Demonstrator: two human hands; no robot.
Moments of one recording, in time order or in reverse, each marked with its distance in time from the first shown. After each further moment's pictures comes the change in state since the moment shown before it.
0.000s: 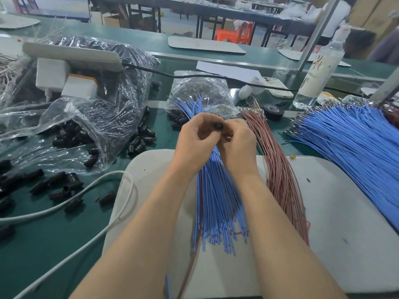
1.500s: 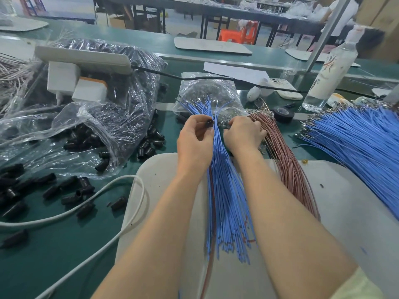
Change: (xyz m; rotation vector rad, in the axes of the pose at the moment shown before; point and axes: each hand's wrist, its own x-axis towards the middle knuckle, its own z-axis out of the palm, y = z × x) left_hand 0.012 -0.019 -0.007 0.046 0.236 -0.071; right_hand 0.057 0.018 0.031 -0.660 -0.186 0.331
